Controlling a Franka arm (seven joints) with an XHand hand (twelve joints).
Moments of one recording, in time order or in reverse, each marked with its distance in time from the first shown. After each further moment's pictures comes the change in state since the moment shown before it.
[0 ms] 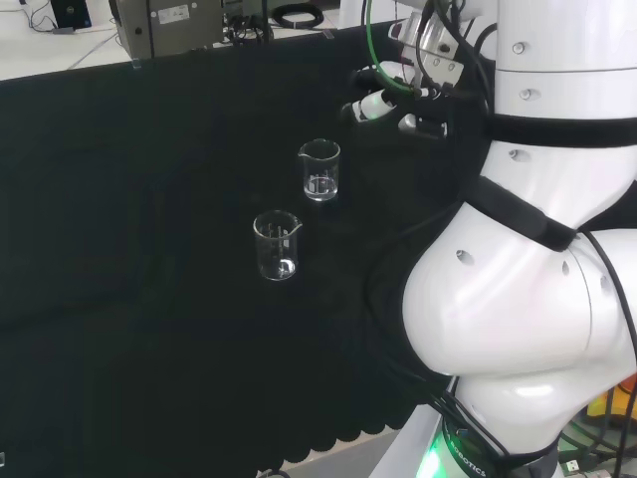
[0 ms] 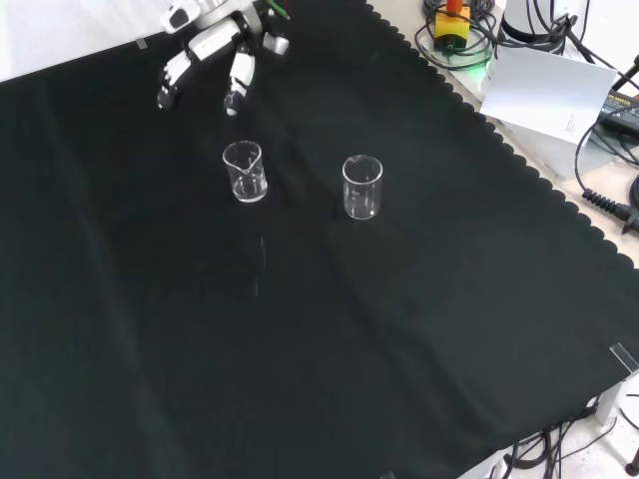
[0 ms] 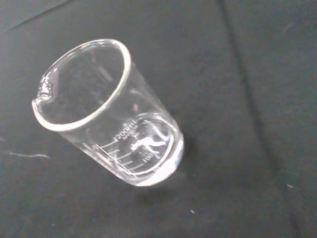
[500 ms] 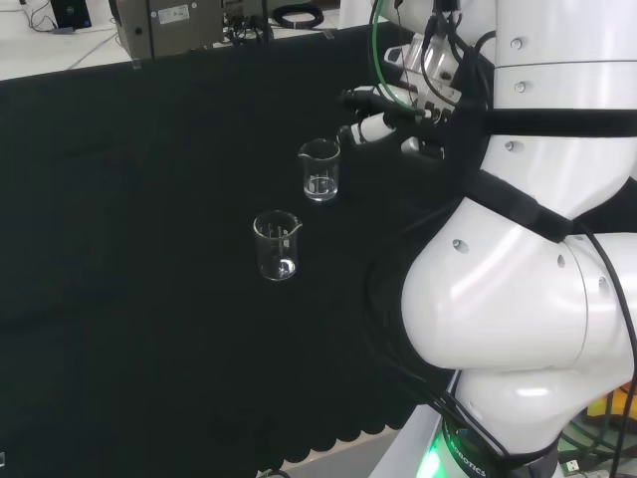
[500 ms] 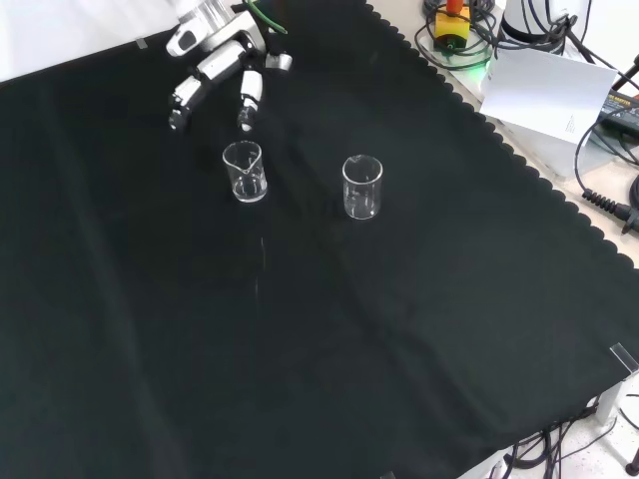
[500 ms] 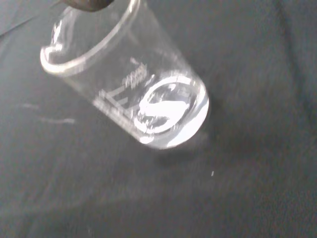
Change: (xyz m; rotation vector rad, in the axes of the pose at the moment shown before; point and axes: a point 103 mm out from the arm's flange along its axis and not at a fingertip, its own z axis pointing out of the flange) arm -0.014 0.000 0.041 0.038 0.095 -0.140
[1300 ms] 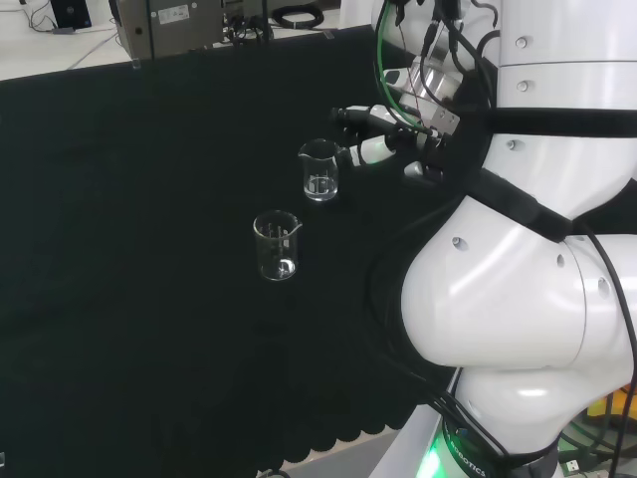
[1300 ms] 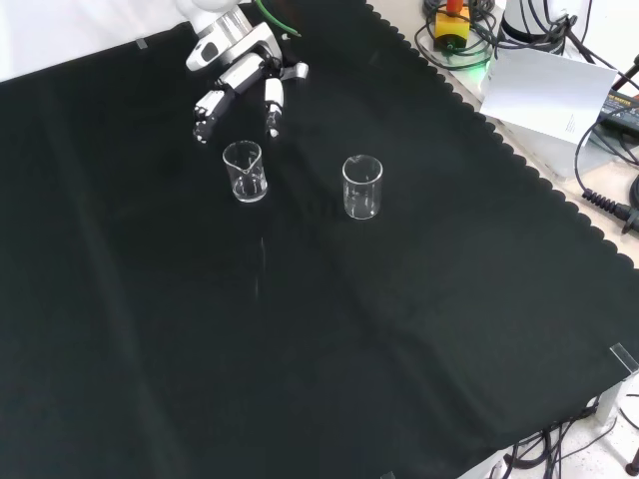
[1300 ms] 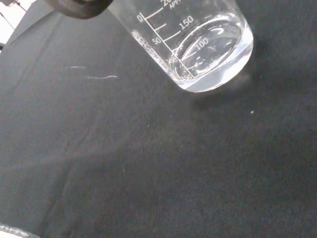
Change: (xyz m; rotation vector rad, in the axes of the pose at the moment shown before) arm 0.003 -0.014 0.032 0.013 0.054 -0.129
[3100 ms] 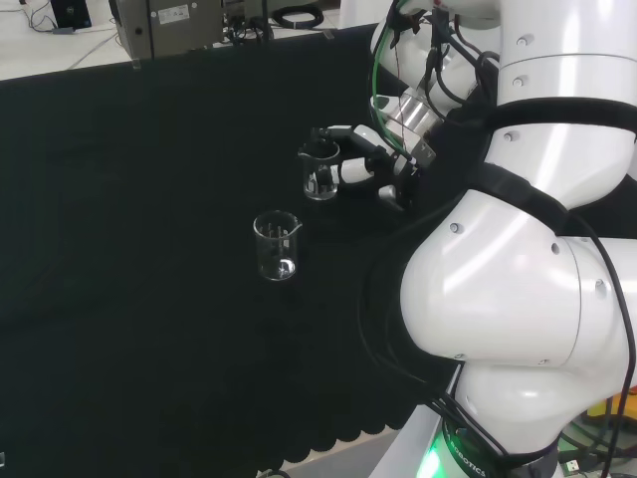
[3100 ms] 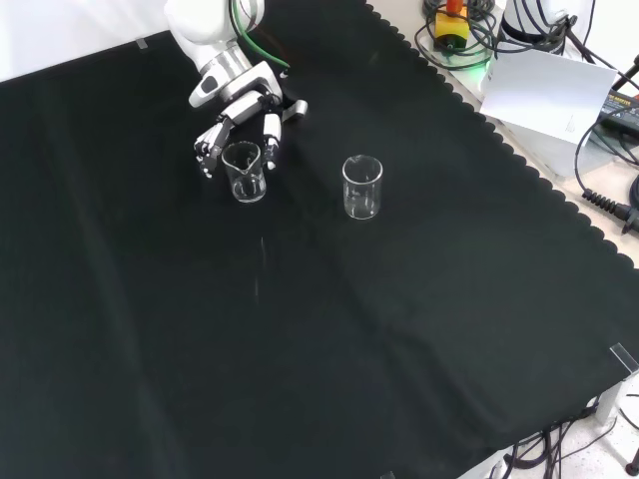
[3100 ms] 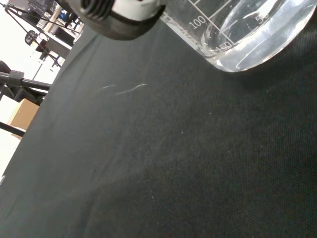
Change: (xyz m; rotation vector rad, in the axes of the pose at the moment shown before) arm -0.004 0.040 0.050 -0.093 0.208 -0.073
